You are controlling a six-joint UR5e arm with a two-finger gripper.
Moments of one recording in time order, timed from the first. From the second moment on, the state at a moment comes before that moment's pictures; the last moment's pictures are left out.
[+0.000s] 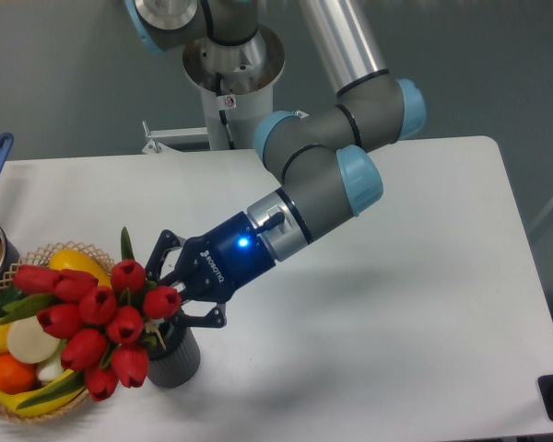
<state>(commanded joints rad) 2.45 -2.02 -1.66 -0.73 0.21 0.99</state>
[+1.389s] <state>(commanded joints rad) 2.48 -2.06 -1.76 -0.73 0.23 1.15</state>
